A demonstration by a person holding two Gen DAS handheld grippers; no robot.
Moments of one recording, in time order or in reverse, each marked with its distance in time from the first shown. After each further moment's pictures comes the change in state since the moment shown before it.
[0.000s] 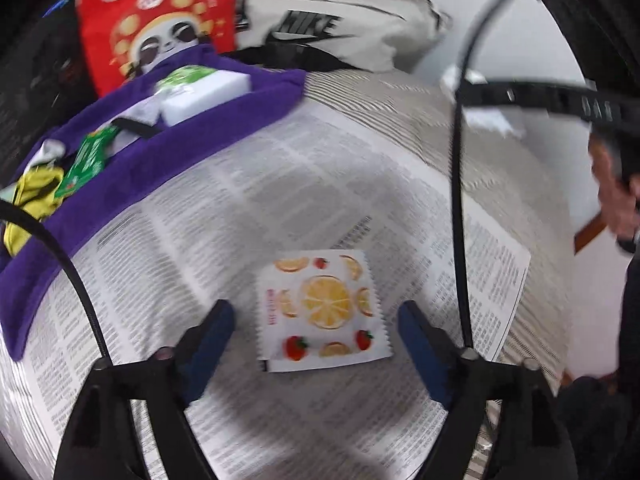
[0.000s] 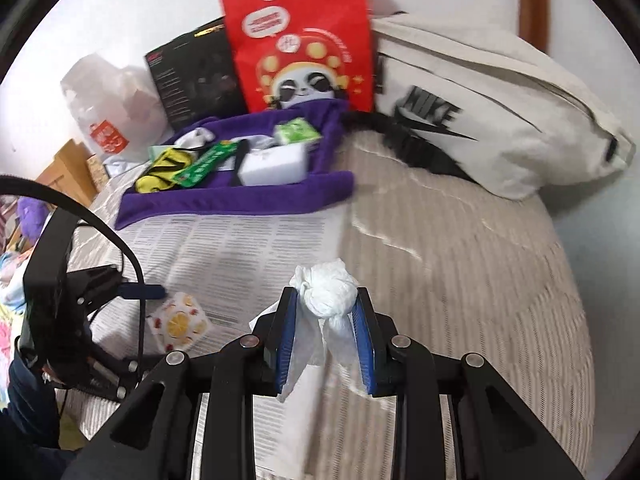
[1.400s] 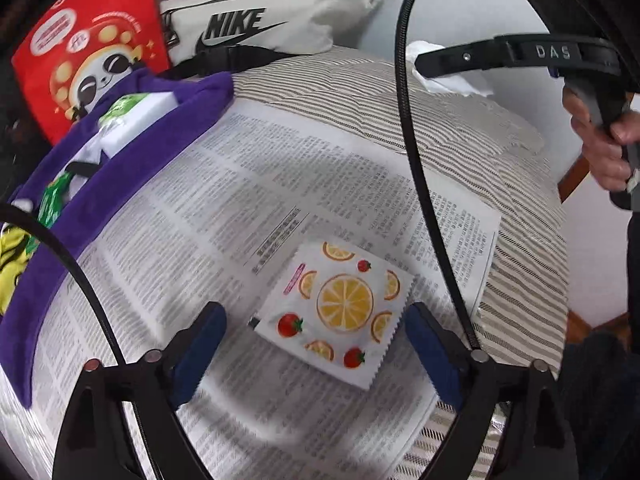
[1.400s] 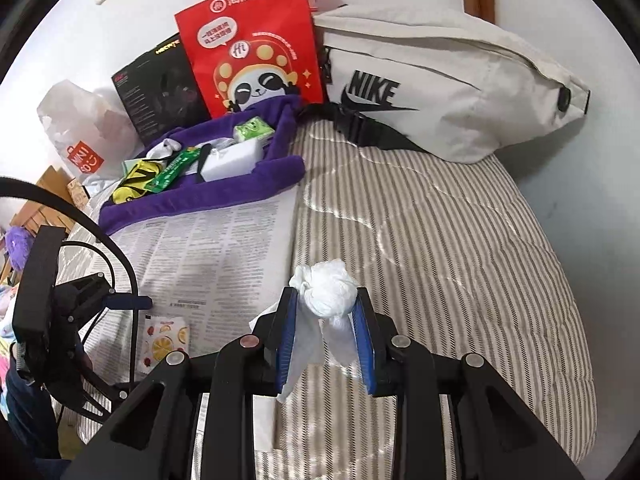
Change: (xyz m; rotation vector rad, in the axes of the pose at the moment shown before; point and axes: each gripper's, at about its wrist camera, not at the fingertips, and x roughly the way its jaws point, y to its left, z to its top) left arm 0.006 -0.046 0.001 0.207 0.043 -0.010; right arm -0.013 -0.028 -0.027 0.113 -0.013 -0.049
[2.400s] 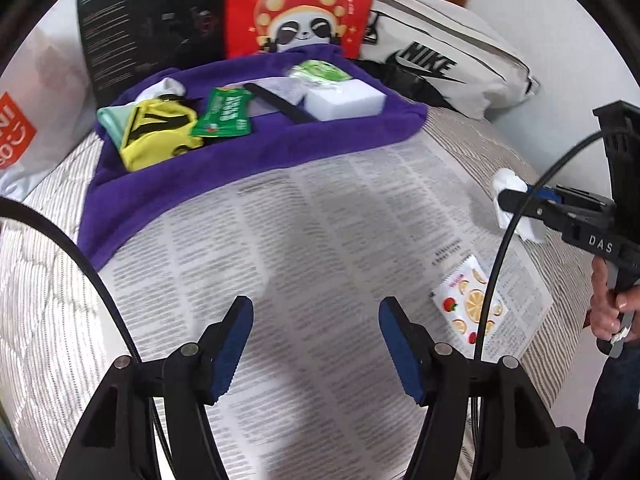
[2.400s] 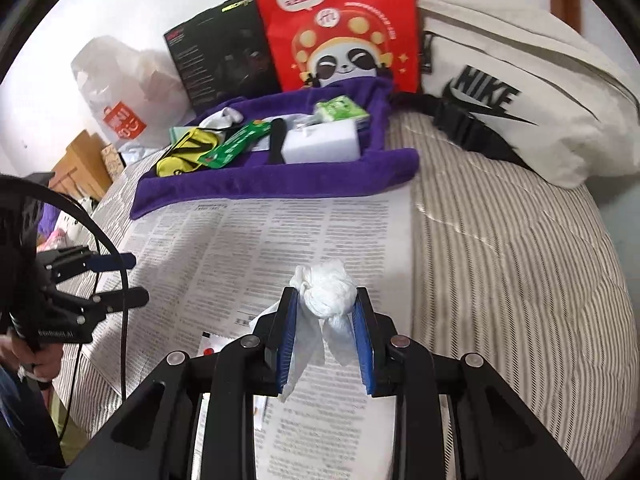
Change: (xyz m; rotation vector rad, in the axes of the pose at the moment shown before) left arm -0.058 0.104 -0.042 -0.486 -0.036 0.143; right arm 0.044 0.078 0.011 -0.123 0.041 0.123
